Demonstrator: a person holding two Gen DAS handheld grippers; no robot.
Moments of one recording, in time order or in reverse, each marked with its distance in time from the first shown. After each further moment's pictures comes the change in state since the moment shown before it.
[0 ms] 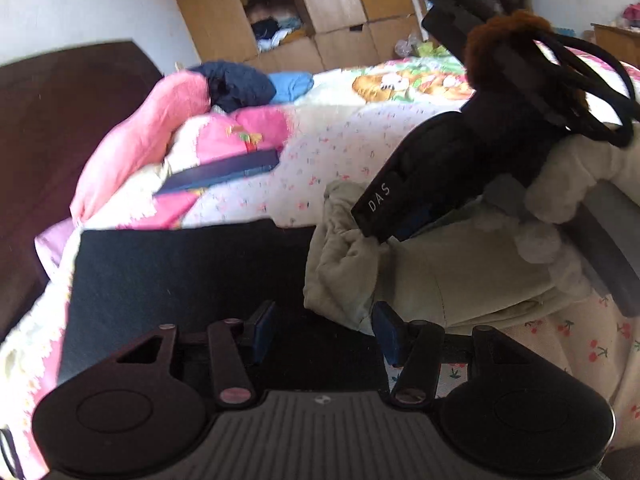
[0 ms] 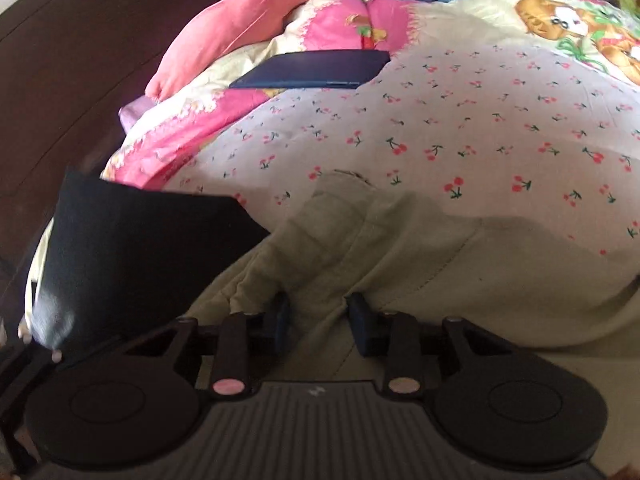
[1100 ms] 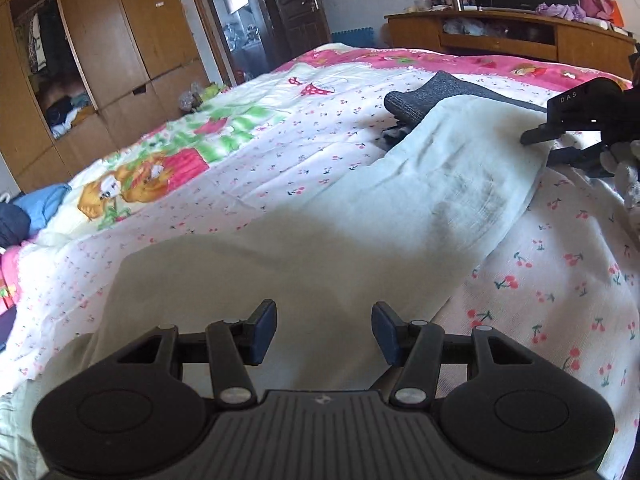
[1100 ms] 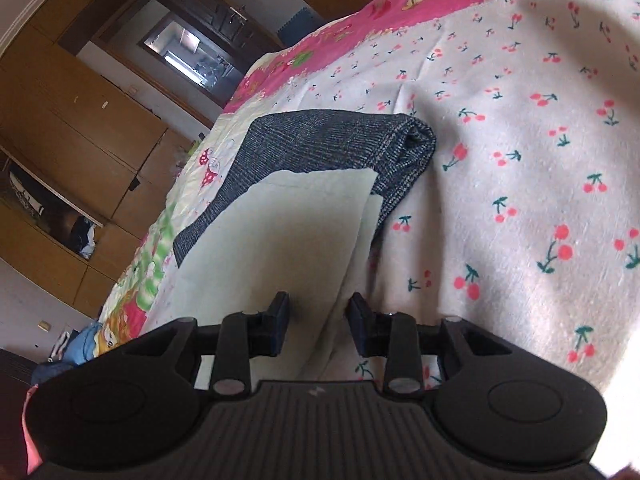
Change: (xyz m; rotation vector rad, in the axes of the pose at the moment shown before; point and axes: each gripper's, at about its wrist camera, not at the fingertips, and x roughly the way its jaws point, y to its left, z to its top) left arm -0.009 -0.297 0.115 0.288 -0.070 -0.493; right arm -0.384 -0.365 -0.242 1.006 -0.786 -0.492
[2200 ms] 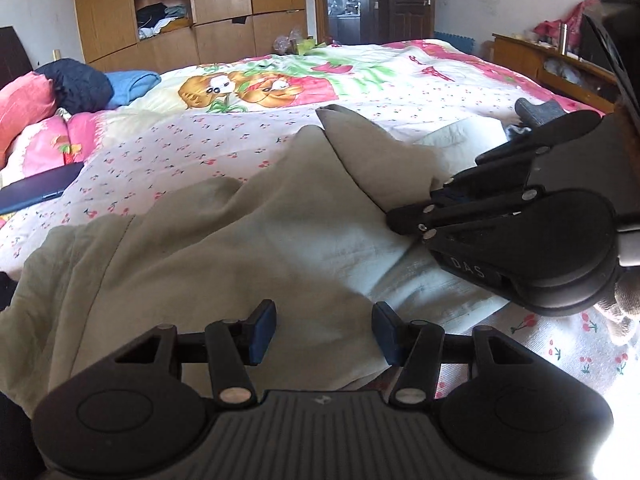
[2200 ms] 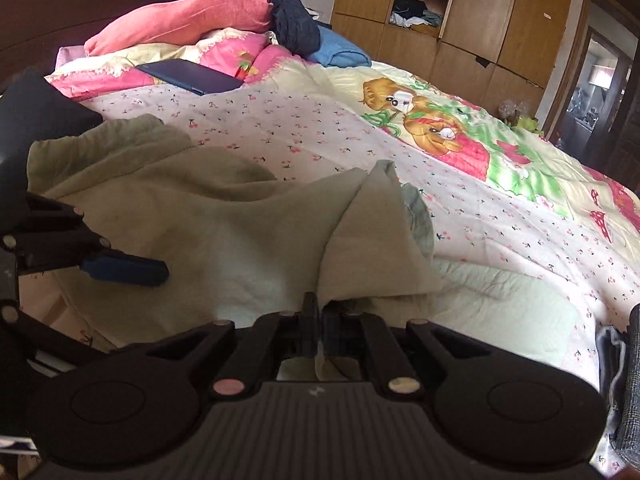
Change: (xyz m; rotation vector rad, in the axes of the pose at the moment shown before) left arm -0.042 0.110 -0.094 -0.334 0.046 0.084; right arm 0.014 0.266 -0.291 -1.428 0.324 0.244
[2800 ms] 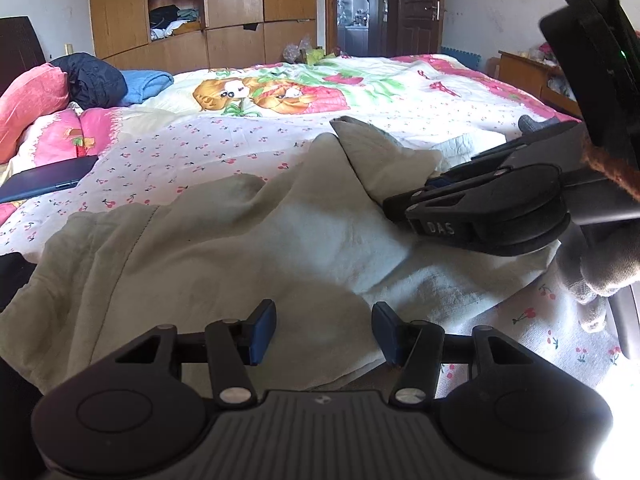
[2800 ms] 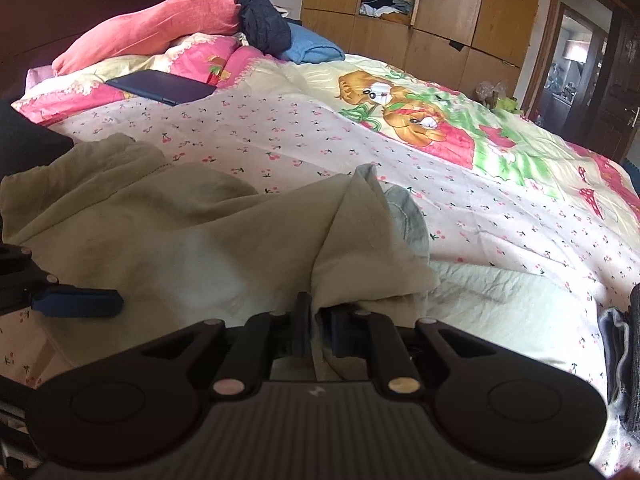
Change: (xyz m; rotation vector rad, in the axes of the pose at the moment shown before) left arm -0.019 0.013 -0.011 -0.039 -0.043 0.002; right arm 0.003 -0.003 0.010 0.114 -0.022 -0.039
